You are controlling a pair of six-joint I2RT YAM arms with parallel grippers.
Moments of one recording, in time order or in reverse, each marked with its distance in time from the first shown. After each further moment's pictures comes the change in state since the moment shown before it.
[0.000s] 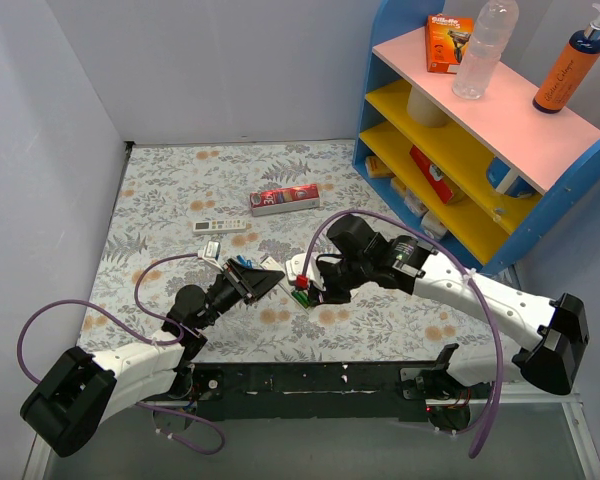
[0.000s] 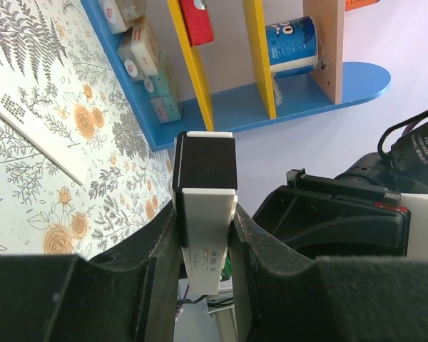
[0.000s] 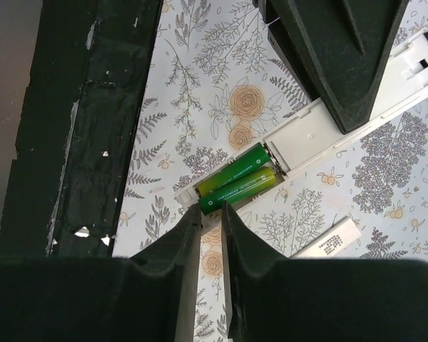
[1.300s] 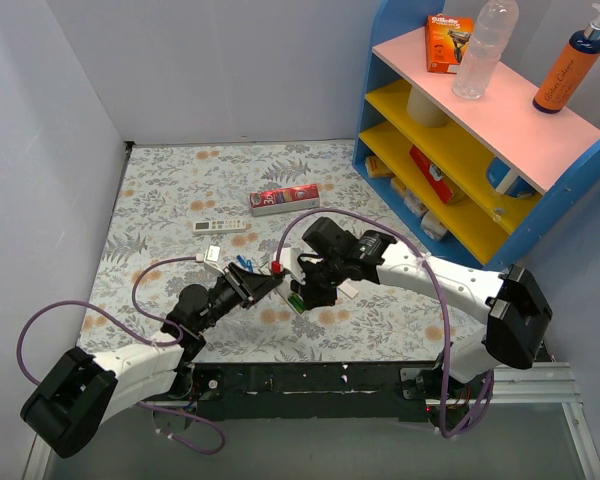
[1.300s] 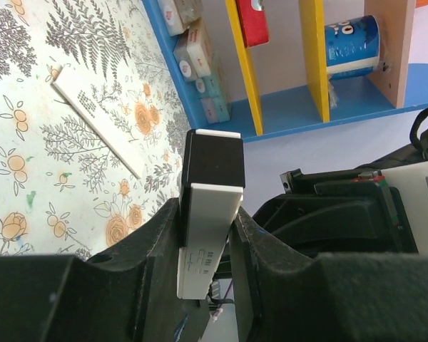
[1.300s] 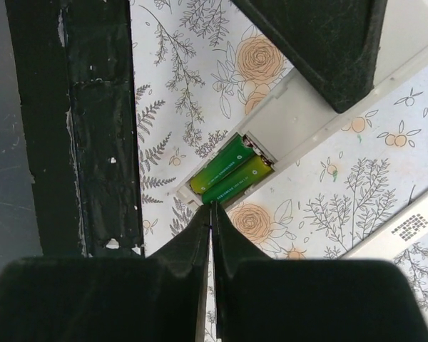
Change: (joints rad) left arm 0.010 0.003 -0.017 -0.090 -0.026 0.091; right arm 0.000 0.211 0.033 0.010 0.059 0.216
